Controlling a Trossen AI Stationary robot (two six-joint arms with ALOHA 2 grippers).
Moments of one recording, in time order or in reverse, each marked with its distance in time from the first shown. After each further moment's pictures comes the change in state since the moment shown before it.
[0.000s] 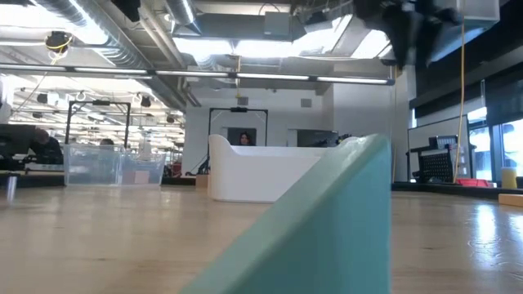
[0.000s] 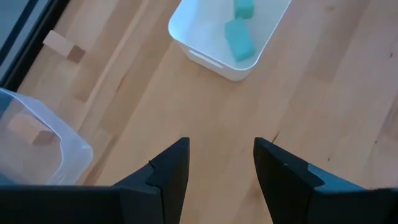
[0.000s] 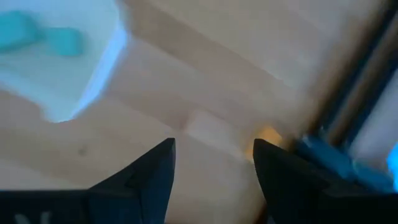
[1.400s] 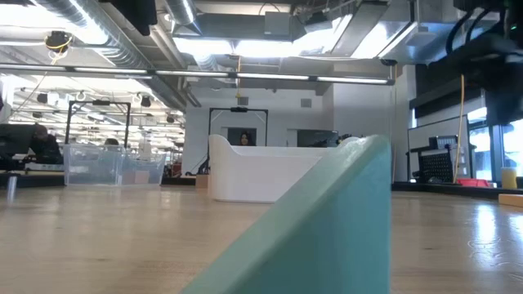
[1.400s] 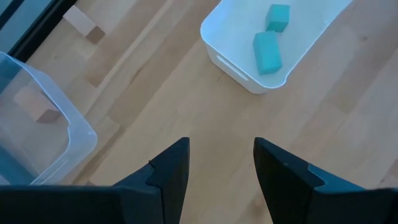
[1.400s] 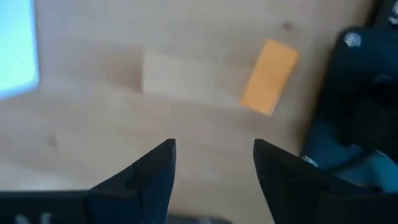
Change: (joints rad) left arm 0.137 0.000 0.000 0.004 0.032 -0.058; right arm 0.133 -0.712 -0.814 0.315 -0.151 0.499
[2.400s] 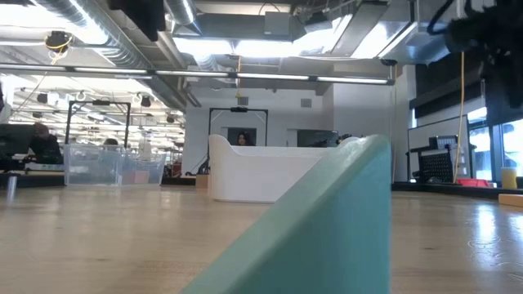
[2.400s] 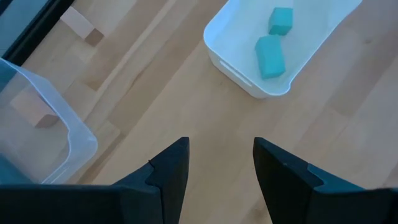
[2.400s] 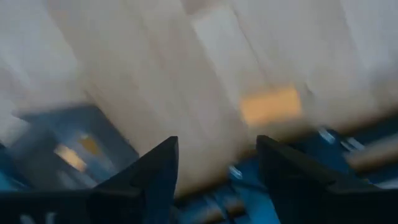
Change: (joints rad) left arm 0.084 0.000 0.000 0.034 0.049 0.087; right arm -0.024 0.101 0.175 -0.105 -0.088 -0.967
